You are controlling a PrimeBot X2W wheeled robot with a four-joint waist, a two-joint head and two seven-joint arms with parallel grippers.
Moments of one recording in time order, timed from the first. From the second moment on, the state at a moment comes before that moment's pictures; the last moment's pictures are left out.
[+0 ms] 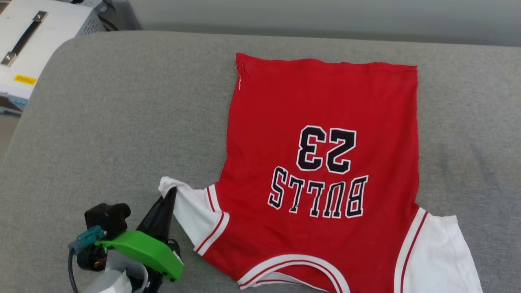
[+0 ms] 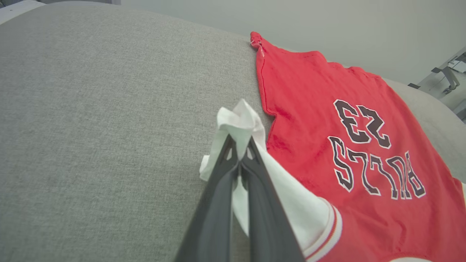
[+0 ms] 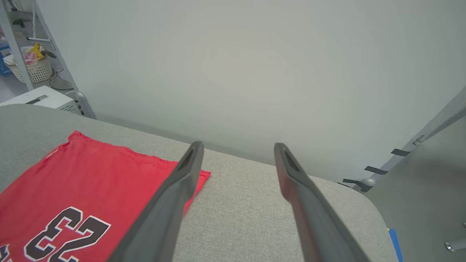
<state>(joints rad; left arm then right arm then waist) -0.16 0.56 -0.61 0.06 -0.93 0.16 -0.26 -0.49 -0.69 0.01 0.00 0.61 0.13 0.36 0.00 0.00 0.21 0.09</state>
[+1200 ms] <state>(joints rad) -0.35 0.31 -0.53 0.08 -0.70 0.04 -0.26 -1.05 -0.67 0.24 0.51 0.63 0.13 0.99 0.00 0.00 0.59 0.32</state>
